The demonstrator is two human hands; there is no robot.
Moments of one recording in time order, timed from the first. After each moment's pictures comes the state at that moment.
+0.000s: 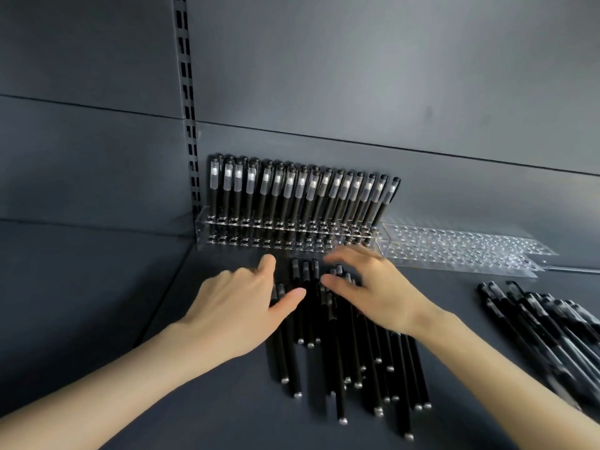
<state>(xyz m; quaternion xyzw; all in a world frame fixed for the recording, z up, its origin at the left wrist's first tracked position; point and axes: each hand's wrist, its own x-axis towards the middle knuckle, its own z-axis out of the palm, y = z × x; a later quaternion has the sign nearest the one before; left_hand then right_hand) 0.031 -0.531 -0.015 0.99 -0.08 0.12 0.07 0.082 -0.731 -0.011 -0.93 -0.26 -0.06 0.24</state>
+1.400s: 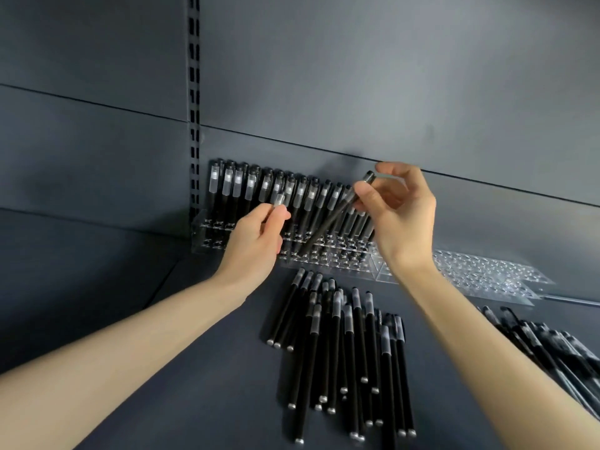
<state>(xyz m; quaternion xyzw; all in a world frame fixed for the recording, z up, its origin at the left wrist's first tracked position) 0.082 -0.551 0.004 0.76 -0.02 0.19 0.63 0.115 -0.718 0.052 -0.71 -0.20 -0.28 0.62</state>
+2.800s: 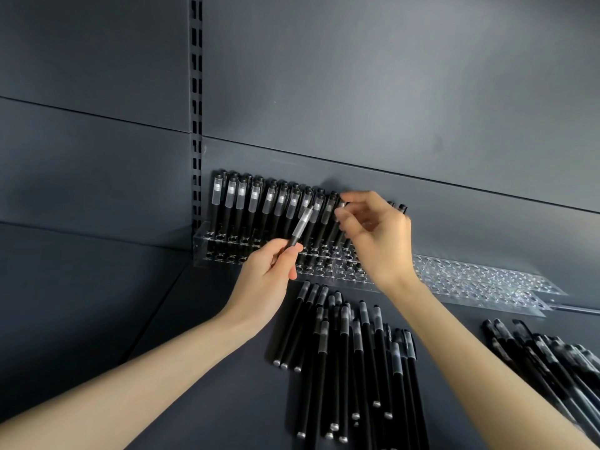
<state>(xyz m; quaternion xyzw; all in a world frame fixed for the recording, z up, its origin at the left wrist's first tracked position) 0.085 -0.553 -0.020 0.73 -0.05 0.15 0.66 0.137 -0.705 0.032 -0.81 -0.21 -0.27 0.48</state>
